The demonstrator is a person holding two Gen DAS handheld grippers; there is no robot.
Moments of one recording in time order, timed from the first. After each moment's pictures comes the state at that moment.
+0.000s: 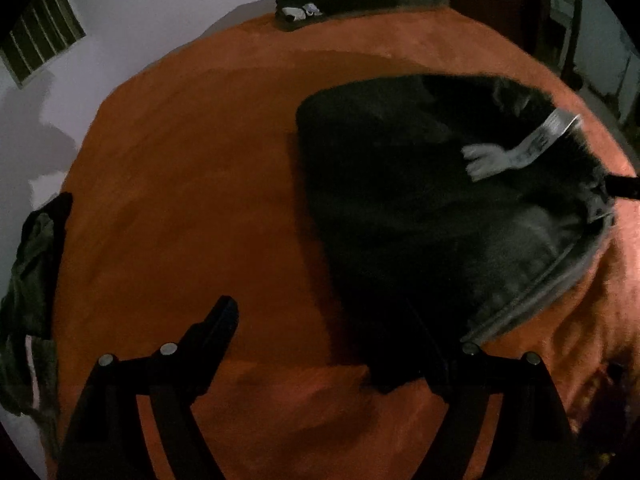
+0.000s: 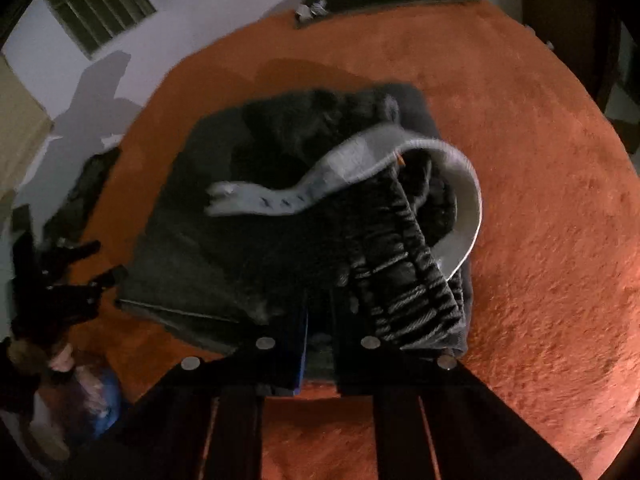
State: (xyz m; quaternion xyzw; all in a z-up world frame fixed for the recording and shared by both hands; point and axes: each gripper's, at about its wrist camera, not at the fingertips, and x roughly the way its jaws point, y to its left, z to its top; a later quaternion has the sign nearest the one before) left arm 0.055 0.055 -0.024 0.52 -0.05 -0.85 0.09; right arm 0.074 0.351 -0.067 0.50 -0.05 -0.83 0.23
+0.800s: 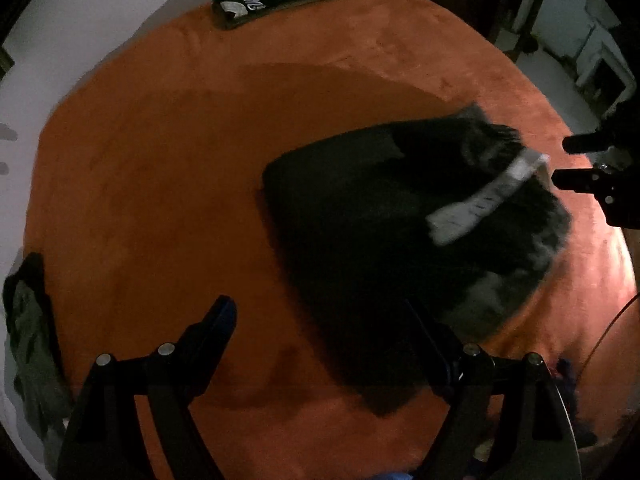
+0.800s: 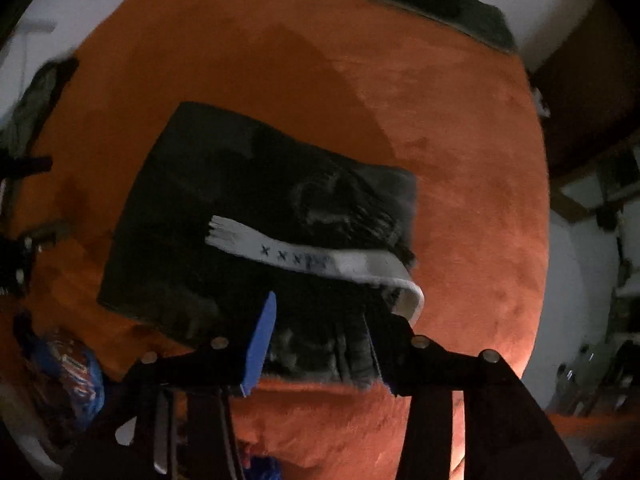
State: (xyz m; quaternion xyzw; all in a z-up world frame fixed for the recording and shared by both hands) left arm -0.067 0.026 0.017 0.59 -0.06 -0.81 0.00; right arm -0.007 0.254 0.004 0.60 0.19 -0.76 0.16
